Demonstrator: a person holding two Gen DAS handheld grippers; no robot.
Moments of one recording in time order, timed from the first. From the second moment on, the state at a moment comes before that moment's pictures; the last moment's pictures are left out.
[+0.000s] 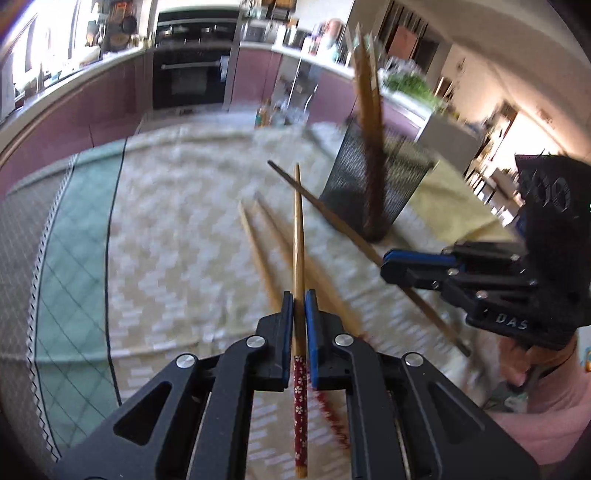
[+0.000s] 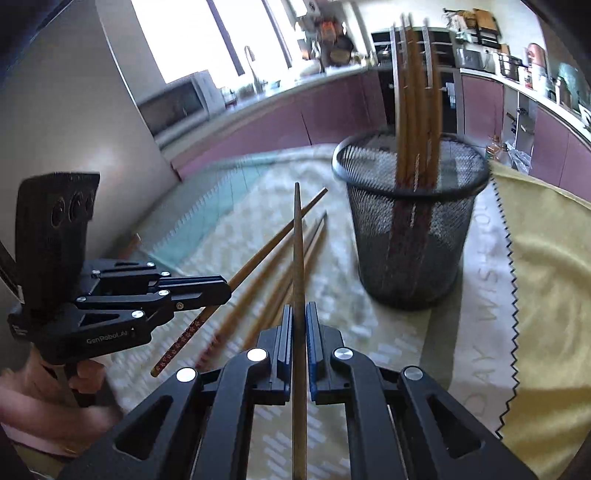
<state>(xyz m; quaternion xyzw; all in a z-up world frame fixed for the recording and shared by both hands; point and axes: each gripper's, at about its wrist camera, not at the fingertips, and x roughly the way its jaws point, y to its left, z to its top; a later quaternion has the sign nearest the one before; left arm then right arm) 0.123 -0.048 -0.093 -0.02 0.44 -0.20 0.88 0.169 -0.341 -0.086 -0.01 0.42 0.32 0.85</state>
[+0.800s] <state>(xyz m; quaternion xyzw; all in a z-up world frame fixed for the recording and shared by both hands) 0.140 -0.038 -0.031 -0.07 0.37 -0.25 0.89 0.174 -0.356 -0.009 0.00 0.31 0.31 0.90</state>
